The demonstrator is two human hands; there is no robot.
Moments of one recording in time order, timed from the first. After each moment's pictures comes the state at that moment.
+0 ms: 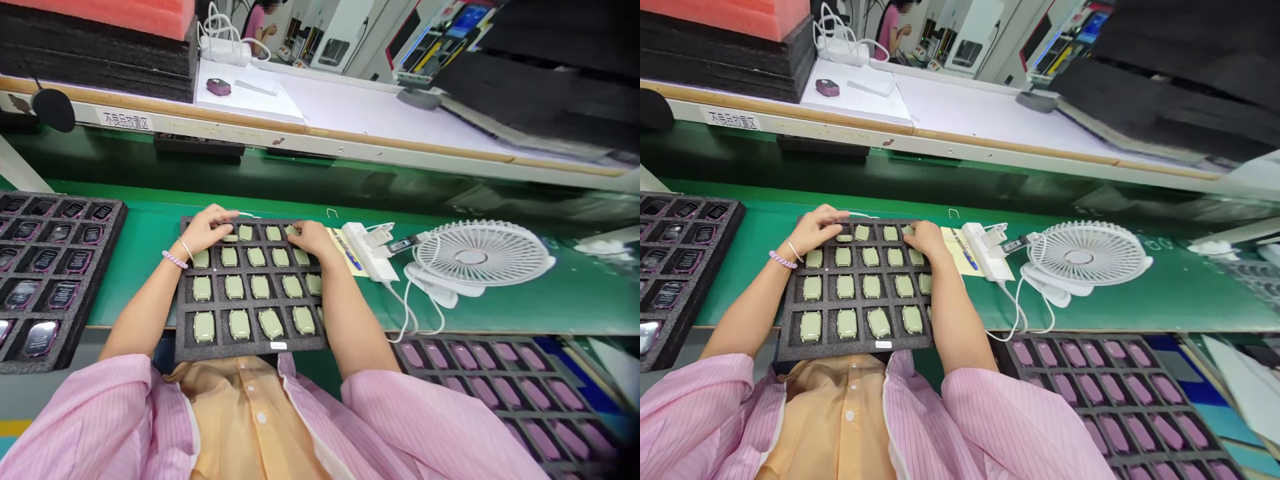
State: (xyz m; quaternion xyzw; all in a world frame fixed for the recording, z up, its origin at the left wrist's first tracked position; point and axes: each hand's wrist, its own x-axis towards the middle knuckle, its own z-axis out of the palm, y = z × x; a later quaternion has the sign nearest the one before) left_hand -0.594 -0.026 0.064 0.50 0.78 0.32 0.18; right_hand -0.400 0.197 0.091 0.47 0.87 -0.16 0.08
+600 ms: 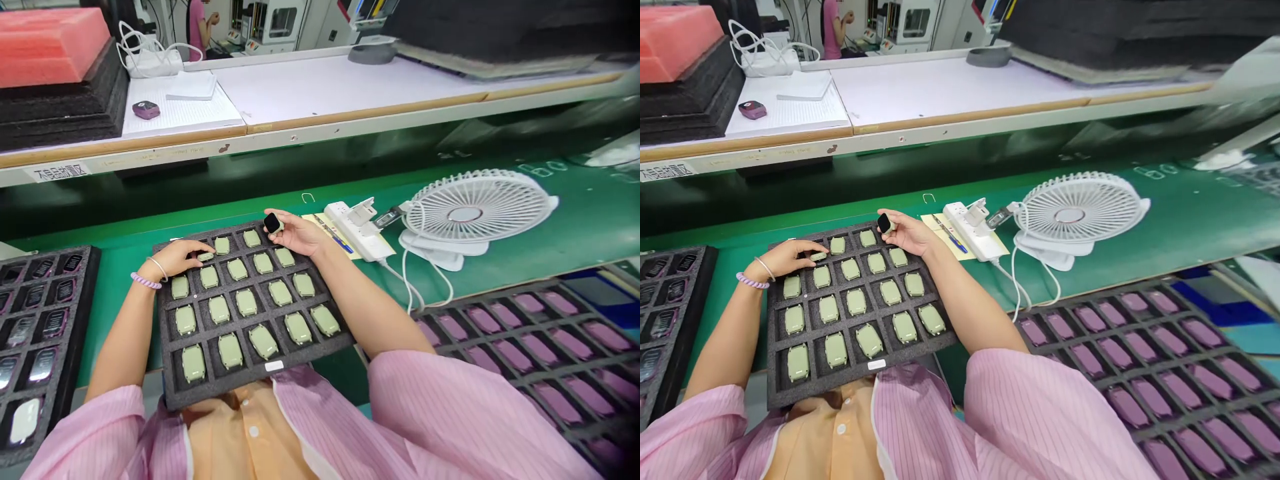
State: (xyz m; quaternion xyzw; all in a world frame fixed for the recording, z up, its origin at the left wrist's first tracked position) left_hand -0.632 -0.005 0.074 0.61 0.72 0.12 0.31; right_hand -0.389 0.237 0.071 0.30 0.51 -0.80 -0.10
